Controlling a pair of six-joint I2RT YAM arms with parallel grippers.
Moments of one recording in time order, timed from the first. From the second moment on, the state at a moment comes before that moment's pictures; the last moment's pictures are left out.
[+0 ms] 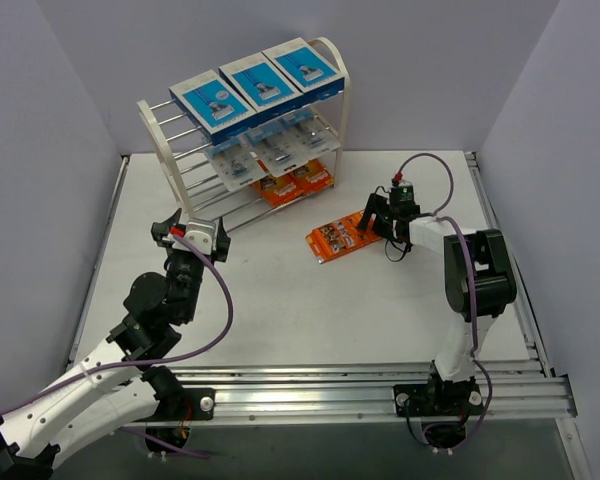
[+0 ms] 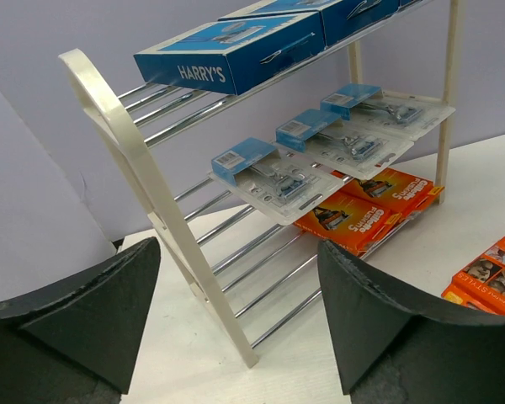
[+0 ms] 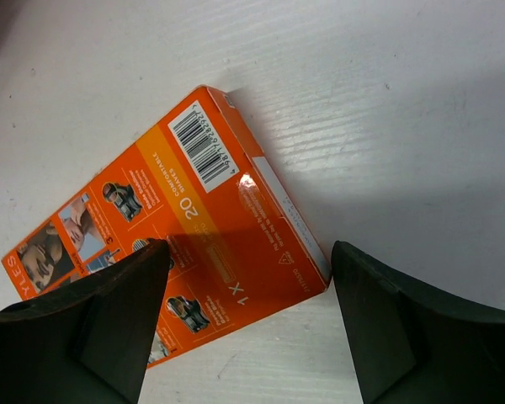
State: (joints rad) left arm -0.83 0.70 0.67 0.32 -0.67 0.41; right arm 0.17 1.89 1.09 -0.02 -0.06 0.48
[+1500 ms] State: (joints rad) left arm -0.81 0.71 0.68 0.29 -0.65 0.38; right arm 0.18 1.86 1.14 0.02 -0.26 0.41
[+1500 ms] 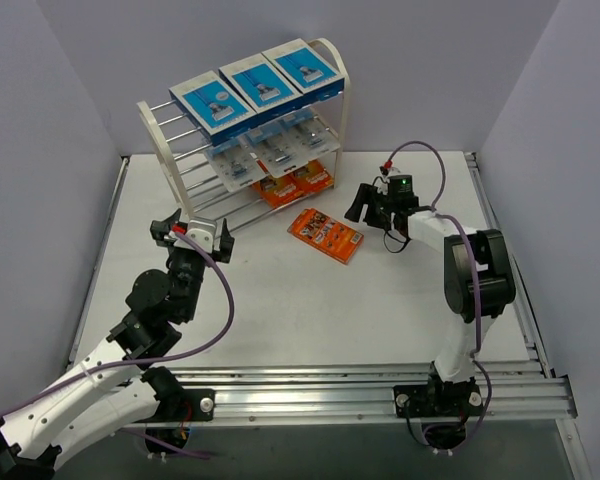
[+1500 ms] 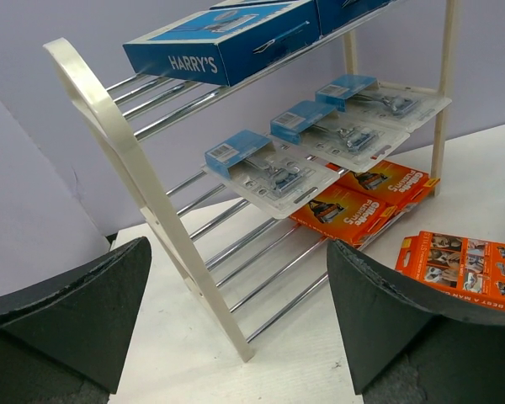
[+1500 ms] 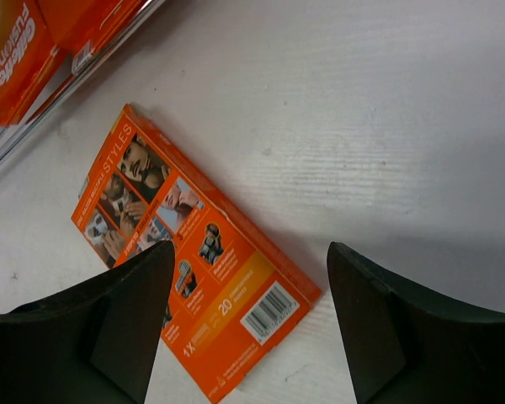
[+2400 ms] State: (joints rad) left arm -0.81 0.71 0.69 0.26 -0.63 0.35; right arm 0.55 1.51 0.66 0.29 -0.45 0.47
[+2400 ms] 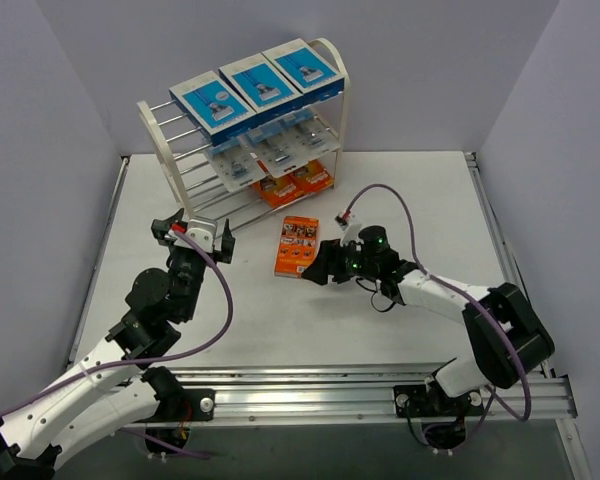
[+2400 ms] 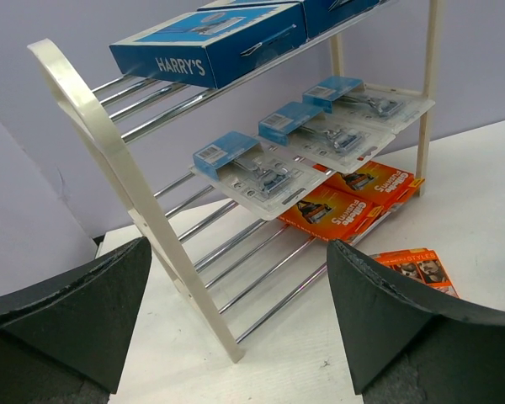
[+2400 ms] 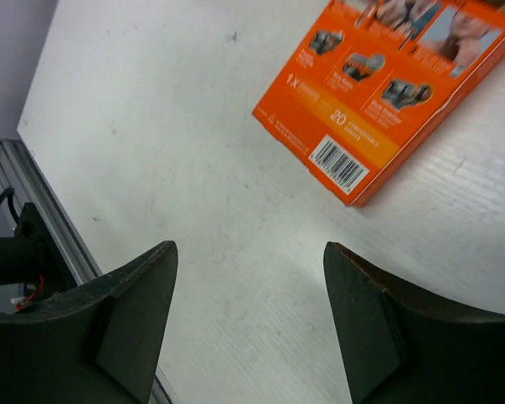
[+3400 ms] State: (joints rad) left arm -0.81 0.76 0.71 0.22 -0.57 0.31; right arm 0.28 2.00 1.07 0.33 -0.28 0.71
